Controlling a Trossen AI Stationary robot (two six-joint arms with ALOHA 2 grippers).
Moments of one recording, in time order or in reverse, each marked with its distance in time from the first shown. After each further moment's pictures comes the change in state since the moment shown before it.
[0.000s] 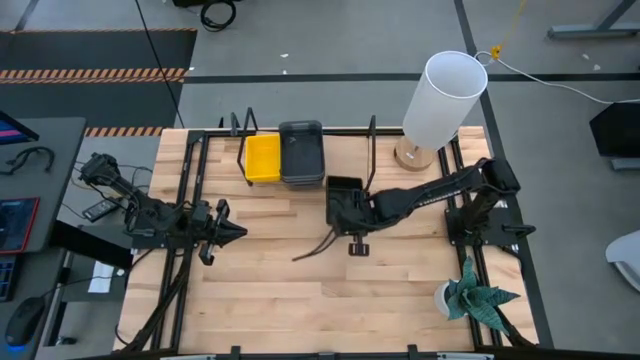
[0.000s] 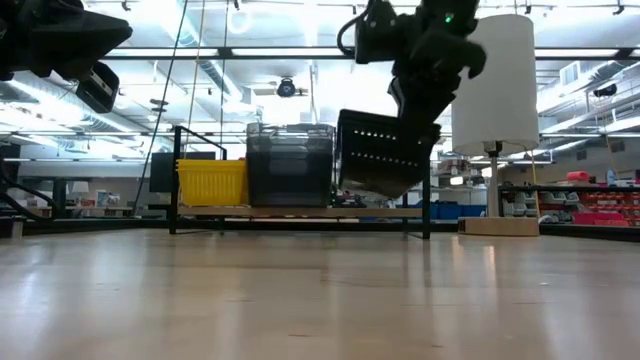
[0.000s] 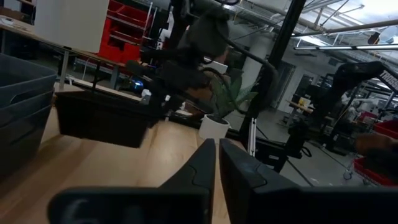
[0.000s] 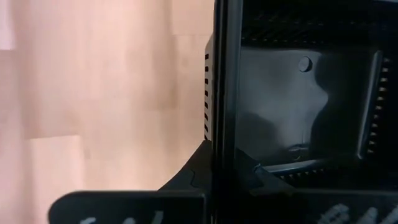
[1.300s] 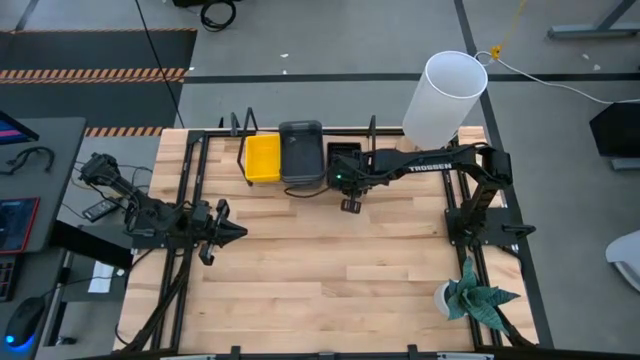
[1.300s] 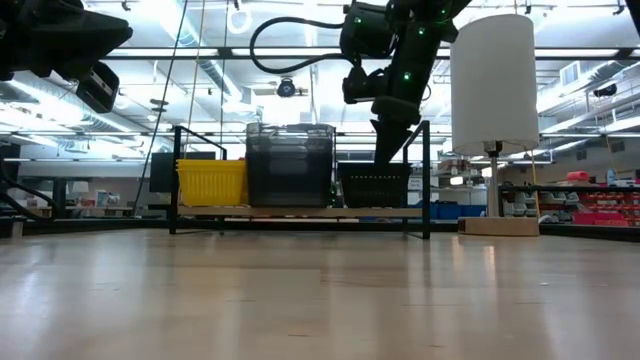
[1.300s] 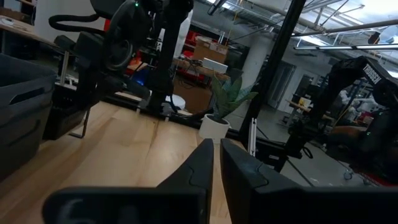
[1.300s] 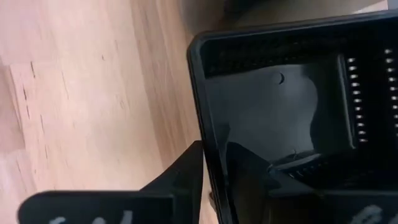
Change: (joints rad) left arm 0.000 0.000 0.000 0.000 0.000 0.002; right arm -0.344 0.005 0.000 0.081 -0.025 -0.201
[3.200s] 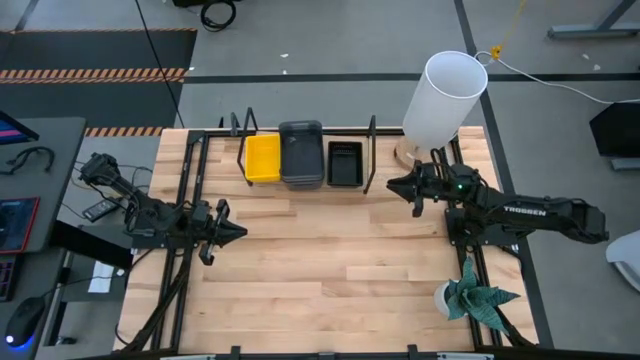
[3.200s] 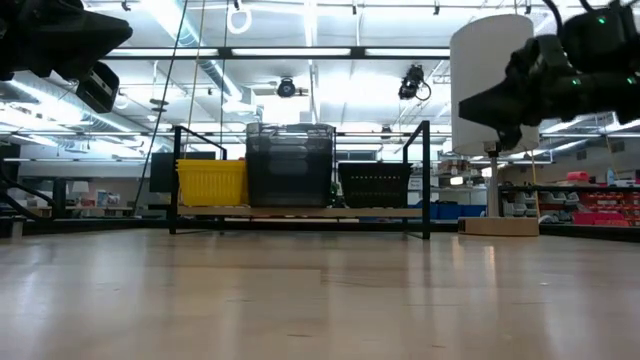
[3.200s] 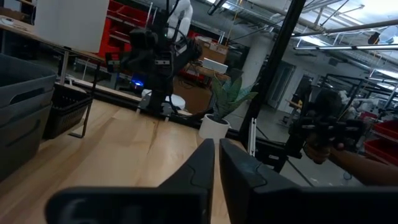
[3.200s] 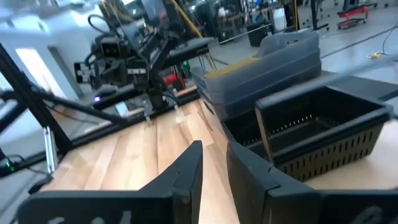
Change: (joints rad) left arm 0.000 0.000 0.000 0.000 0.000 -0.001; right arm -0.258 -1.208 -1.264 1.211 -0.484 0.323
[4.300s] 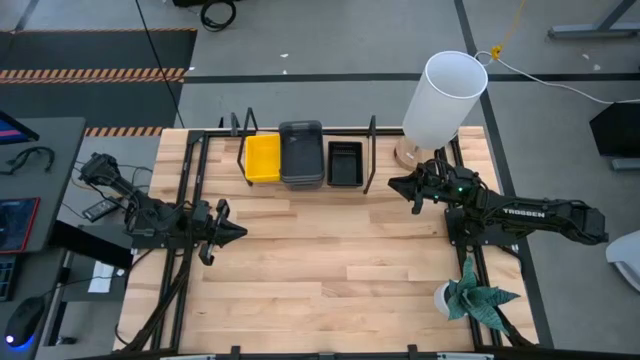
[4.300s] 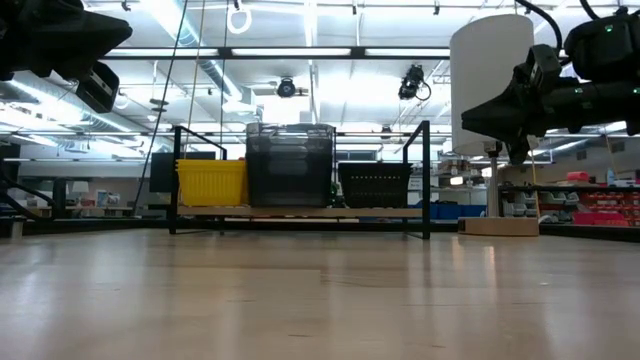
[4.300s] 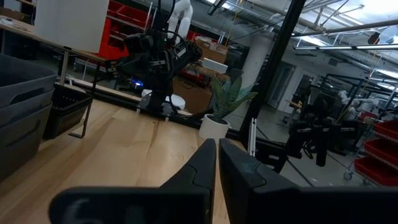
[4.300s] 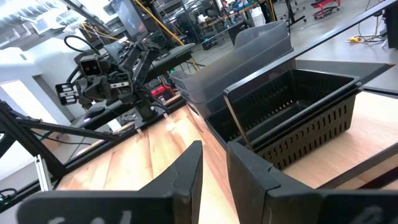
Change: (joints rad) left arm 0.000 0.000 0.000 0.000 0.000 0.000; right arm -0.004 -0.023 -0.065 0.052 0.080 0.136
